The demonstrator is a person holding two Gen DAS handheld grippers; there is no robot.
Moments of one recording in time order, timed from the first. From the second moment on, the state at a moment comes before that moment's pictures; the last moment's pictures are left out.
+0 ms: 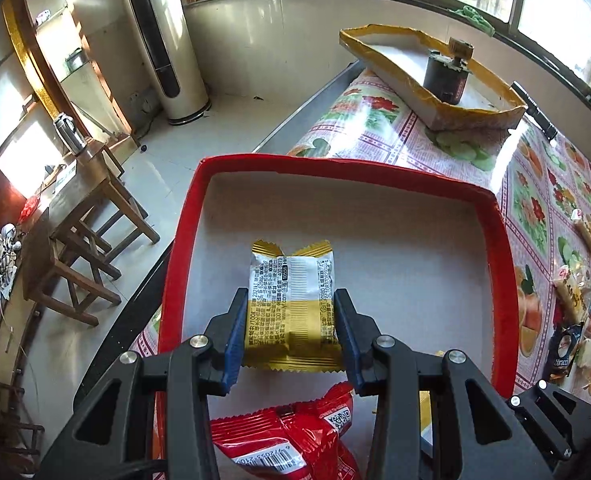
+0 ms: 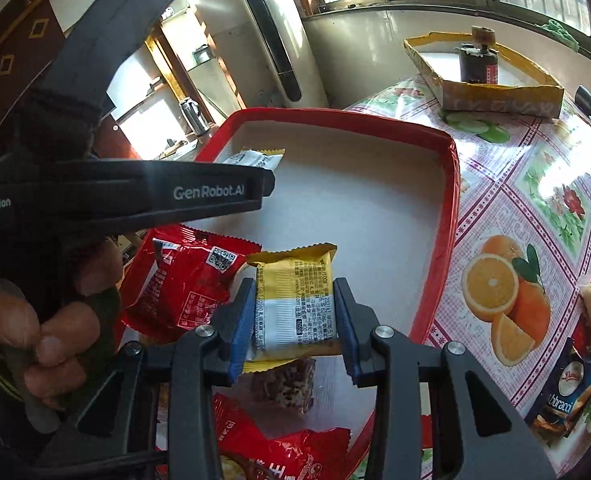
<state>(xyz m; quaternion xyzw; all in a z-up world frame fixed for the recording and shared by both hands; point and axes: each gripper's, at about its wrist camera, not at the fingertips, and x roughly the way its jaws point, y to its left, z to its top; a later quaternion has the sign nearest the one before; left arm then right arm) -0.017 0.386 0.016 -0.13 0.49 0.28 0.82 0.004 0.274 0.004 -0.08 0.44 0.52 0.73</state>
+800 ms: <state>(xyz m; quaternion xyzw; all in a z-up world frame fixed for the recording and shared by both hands) -0.040 0.347 0.057 -0.16 0.44 0.25 0.85 -0.003 0.201 0.021 -0.02 0.42 0.50 0.76</state>
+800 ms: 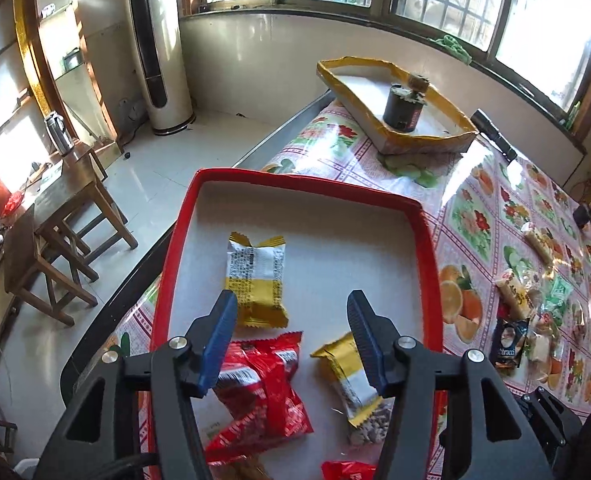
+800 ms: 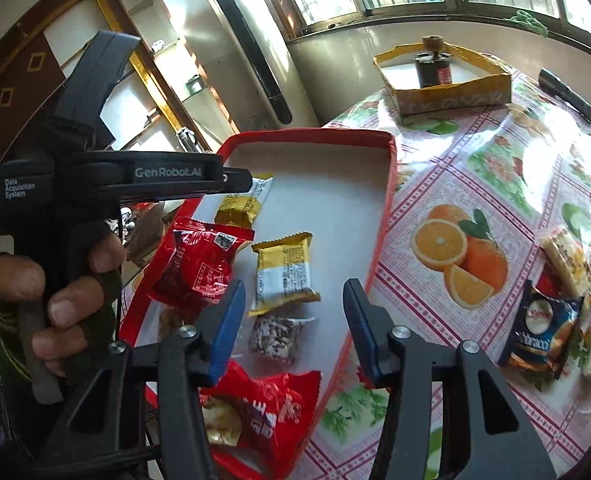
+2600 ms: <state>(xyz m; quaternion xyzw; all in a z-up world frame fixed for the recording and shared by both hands) 0.053 0.160 -0.011 -0.11 0.54 0.10 0.83 0.038 -0.131 -0.005 0.11 0.43 0.20 0.87</state>
